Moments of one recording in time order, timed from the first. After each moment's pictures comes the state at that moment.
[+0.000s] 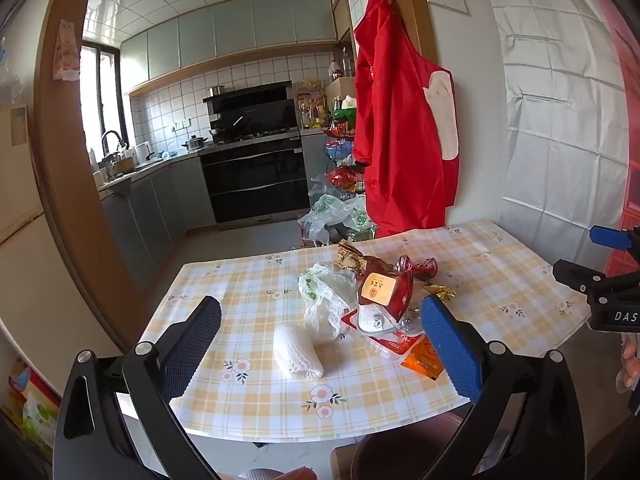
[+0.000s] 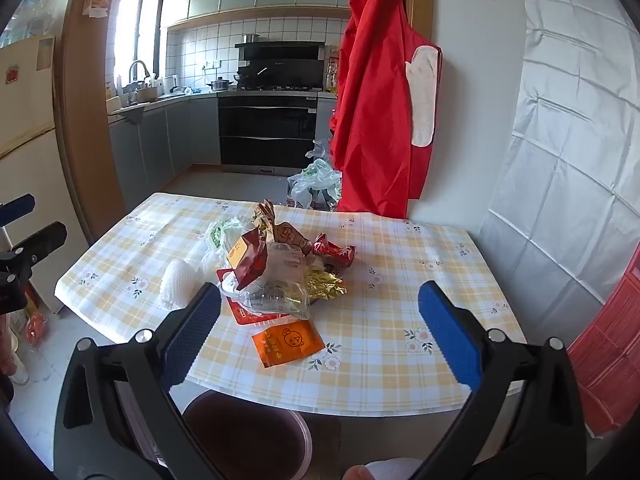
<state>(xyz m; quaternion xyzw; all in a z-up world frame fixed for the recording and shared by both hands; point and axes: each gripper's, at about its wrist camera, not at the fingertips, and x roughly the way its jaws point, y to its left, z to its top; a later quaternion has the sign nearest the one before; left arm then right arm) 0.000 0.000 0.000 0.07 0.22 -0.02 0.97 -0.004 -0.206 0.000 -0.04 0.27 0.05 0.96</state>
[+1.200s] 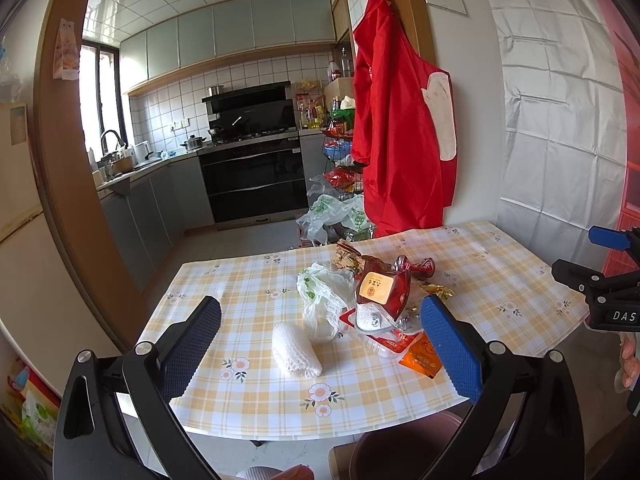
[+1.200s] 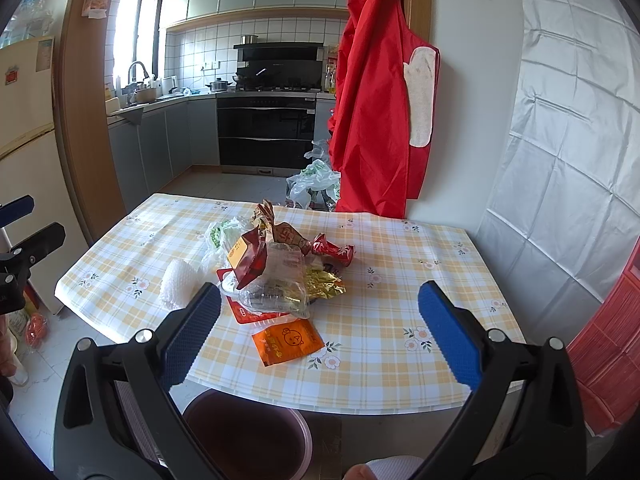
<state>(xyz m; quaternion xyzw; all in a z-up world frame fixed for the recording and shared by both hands) -0.003 0.003 0.004 0.07 0.22 -0.02 0.97 -0.005 -0.206 0.002 -0.04 0.27 0.05 0.96</state>
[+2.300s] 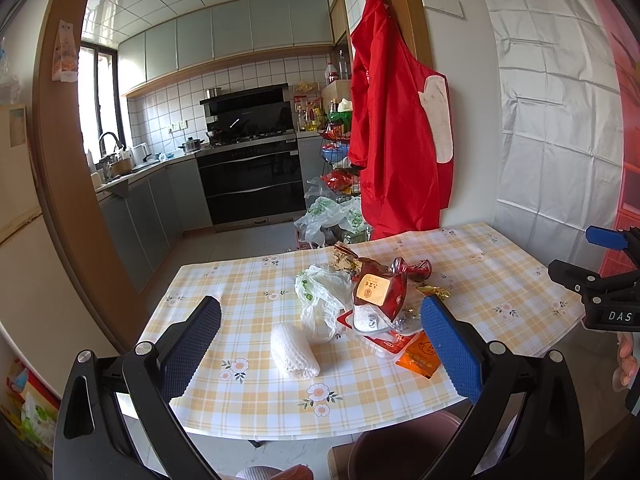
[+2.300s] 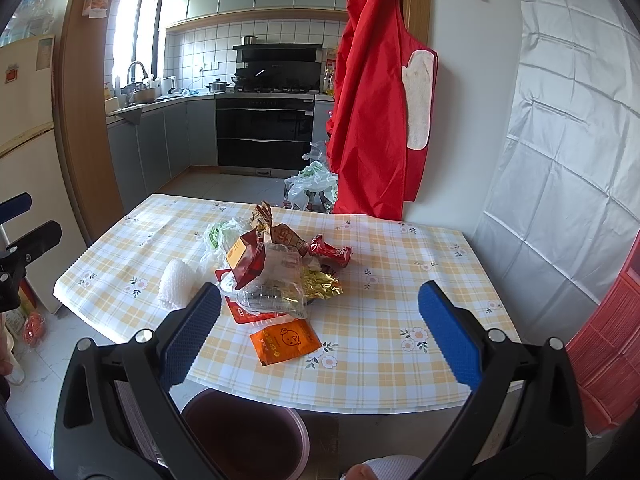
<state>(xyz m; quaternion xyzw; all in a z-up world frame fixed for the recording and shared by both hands) -0.009 -0.003 0.006 0.06 0.21 -0.02 0.97 -0.007 -0.209 0.003 -0.05 0.27 0.05 0.96</state>
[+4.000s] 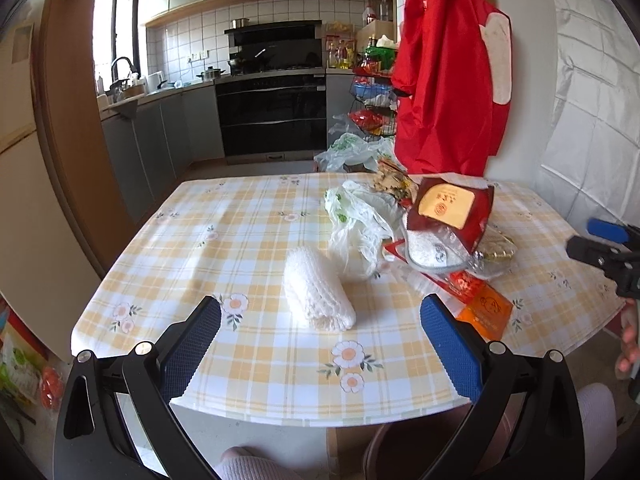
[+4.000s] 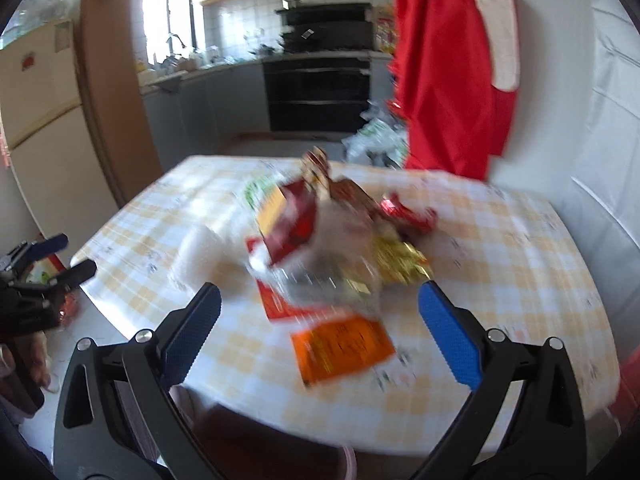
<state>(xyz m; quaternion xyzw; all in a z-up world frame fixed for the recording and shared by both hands) 0.082 0.064 -0.131 0.01 0.30 0.02 0.95 0.106 -0.165 -0.113 -0.02 0.32 0.17 0.93</state>
